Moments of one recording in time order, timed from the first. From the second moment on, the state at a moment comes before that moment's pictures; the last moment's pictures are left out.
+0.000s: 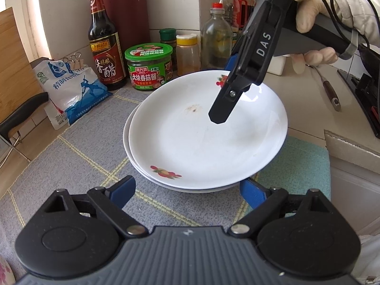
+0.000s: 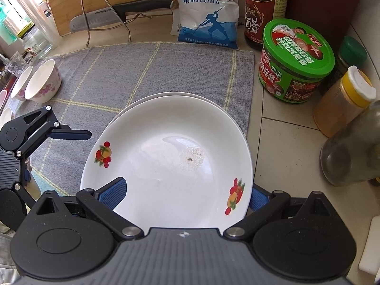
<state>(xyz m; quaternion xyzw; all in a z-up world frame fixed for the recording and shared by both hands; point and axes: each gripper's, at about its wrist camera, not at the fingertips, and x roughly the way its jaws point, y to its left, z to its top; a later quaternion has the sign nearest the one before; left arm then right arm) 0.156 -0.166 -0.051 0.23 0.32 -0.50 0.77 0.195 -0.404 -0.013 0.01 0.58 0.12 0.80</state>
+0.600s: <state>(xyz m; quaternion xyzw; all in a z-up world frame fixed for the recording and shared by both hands) 0.149 -0.152 -0.043 0.22 0.30 -0.49 0.79 0.170 -0.394 -0.002 -0.03 0.54 0.08 0.84</state>
